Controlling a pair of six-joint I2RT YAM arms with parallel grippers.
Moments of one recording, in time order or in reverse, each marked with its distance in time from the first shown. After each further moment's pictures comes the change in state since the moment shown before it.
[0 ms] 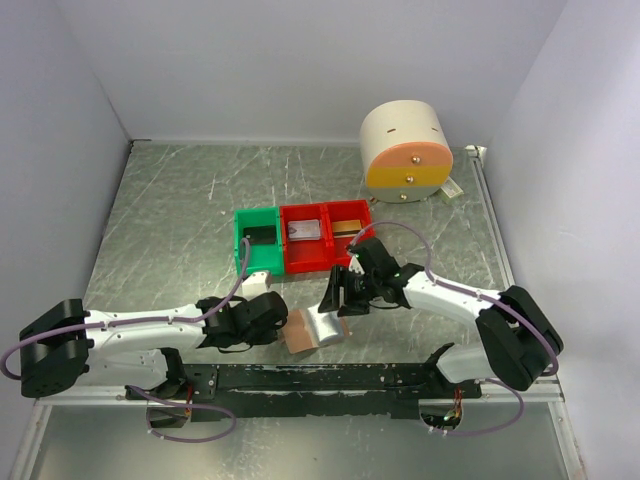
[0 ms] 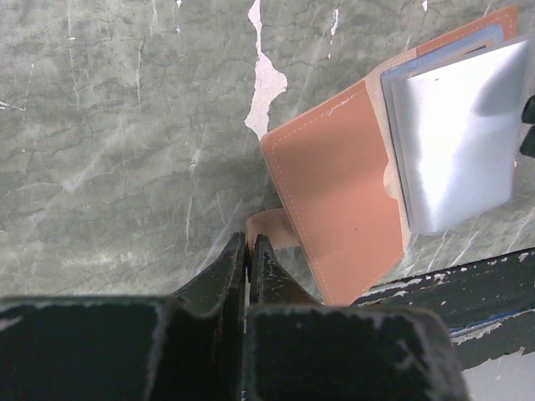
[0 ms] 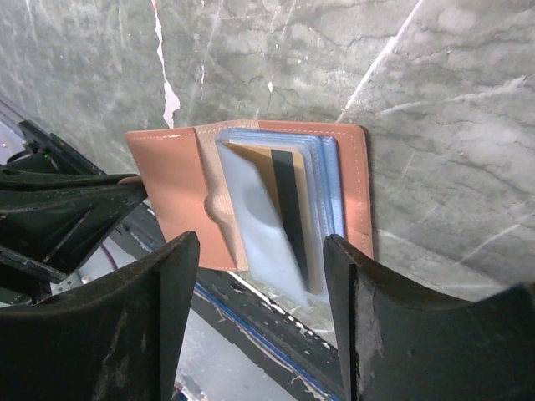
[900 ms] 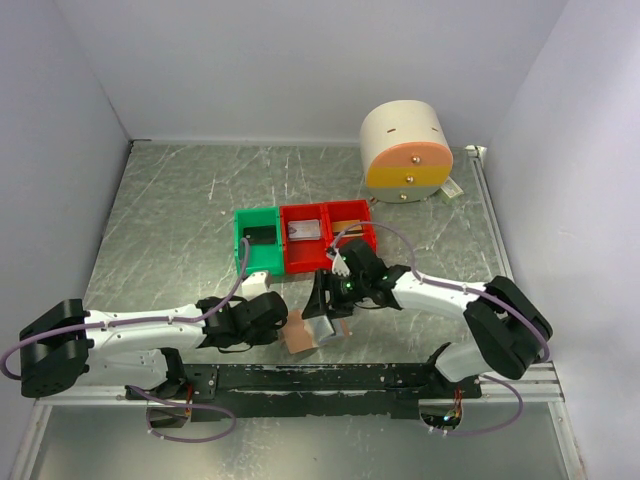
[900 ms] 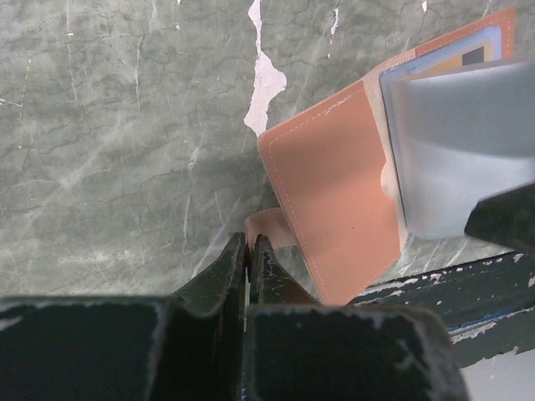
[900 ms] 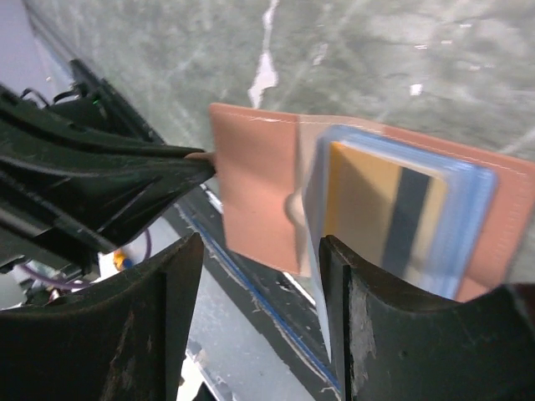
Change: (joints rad) left arm 0.000 0.000 0.000 0.000 0.003 -0.008; right arm 0.077 0.076 0.040 0.105 -0.100 0.003
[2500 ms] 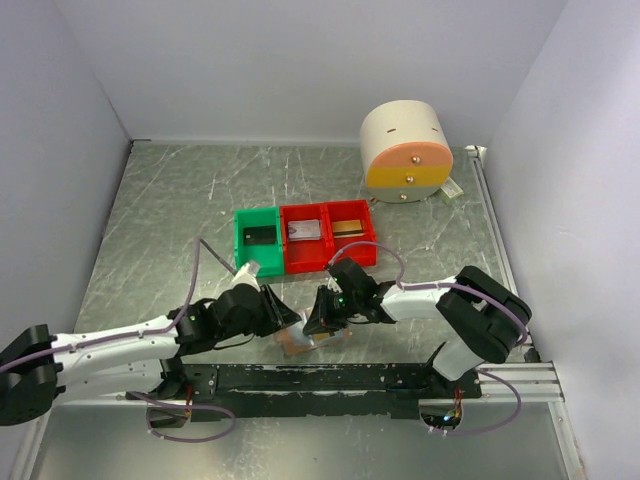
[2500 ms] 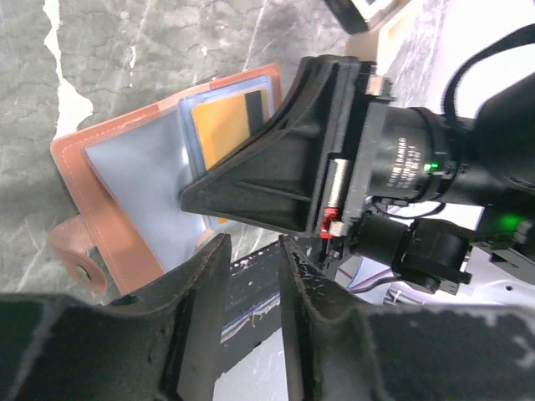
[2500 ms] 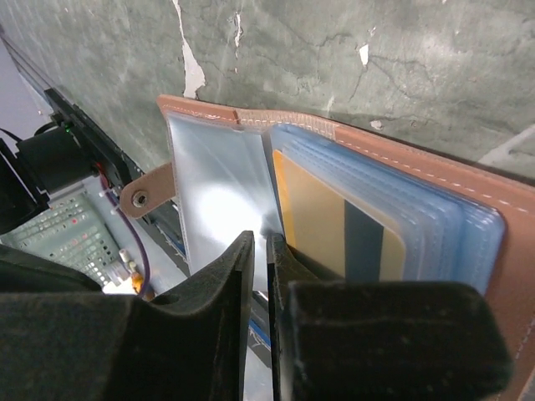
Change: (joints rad) left arm 0.100 -0.254 -0.154 0.377 0.170 -0.155; right arm 0.107 0.127 -0.120 0.275 0.069 0.229
